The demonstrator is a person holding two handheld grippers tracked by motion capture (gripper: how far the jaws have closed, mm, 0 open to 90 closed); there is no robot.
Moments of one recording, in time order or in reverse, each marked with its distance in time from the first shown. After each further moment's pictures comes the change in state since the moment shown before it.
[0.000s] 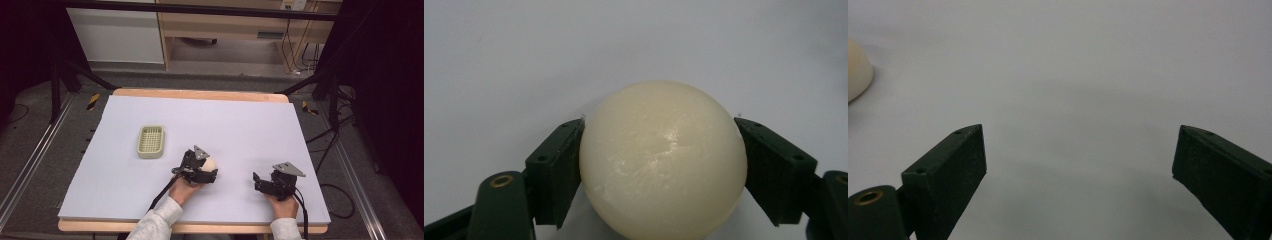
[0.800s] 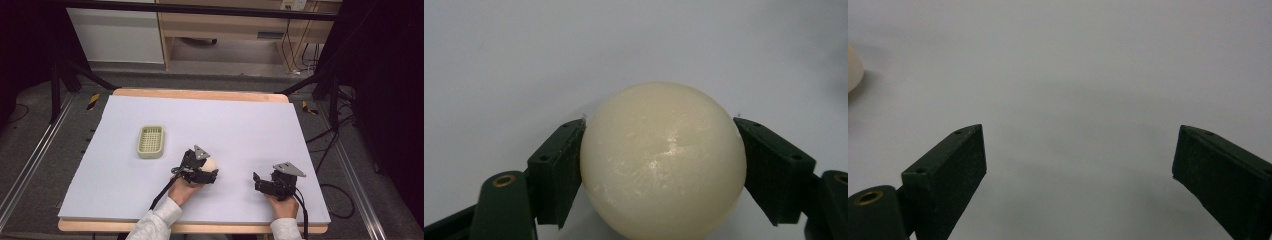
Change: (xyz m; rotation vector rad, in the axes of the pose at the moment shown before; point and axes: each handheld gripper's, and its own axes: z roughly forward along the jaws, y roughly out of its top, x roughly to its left) left arm 0.000 0.005 -0.012 -0.007 -0.015 0.011; right arm -0.001 0.000 -0.001 -0.002 0.001 0.001
